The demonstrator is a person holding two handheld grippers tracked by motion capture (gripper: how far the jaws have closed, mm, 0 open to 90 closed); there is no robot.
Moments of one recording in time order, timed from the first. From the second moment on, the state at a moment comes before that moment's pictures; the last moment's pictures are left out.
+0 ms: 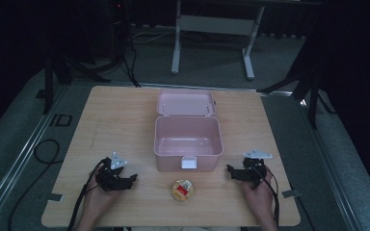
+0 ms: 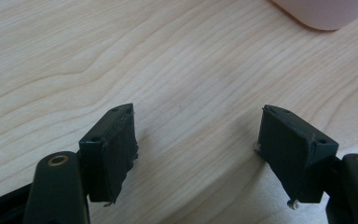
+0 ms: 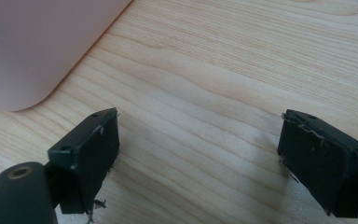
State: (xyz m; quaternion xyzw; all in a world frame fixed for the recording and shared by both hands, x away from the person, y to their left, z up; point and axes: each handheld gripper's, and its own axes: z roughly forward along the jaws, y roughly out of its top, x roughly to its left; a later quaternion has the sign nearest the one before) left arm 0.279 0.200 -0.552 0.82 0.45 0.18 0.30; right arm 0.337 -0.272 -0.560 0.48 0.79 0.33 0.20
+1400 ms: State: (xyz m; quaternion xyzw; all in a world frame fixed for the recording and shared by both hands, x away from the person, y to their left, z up) left arm 0.269 0.159 -0.506 0.88 0.33 0.16 0.30; right arm 0.337 -0.272 -0.560 0.48 0.79 0.33 0.20
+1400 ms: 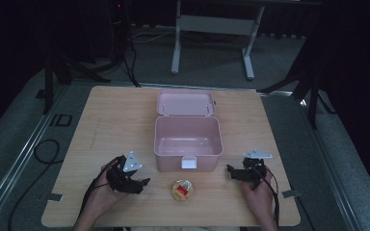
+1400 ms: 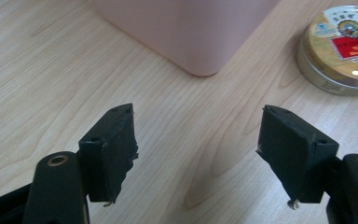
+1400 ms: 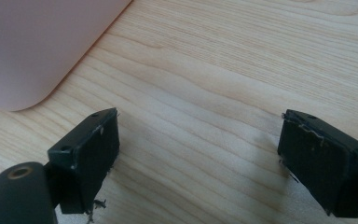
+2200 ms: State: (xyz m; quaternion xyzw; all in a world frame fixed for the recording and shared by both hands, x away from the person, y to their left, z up) left arm 0.267 0.120 -0.490 0.91 0.25 0.15 0.29; right arm 0.337 -0.272 -0.560 0.48 0.79 0.33 0.20
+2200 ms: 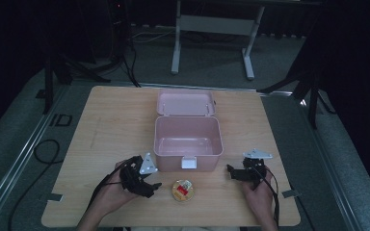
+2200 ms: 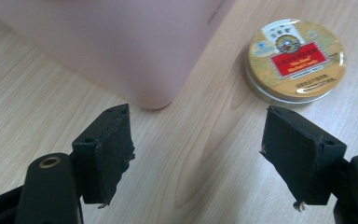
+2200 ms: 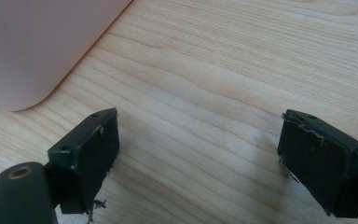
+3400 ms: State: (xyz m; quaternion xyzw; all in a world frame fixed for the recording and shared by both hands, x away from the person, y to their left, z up) left arm 0.264 0.072 -0.493 0.94 0.16 0.11 0.27; right arm 0.337 -0.272 -0.560 0.48 0.79 0.33 0.21
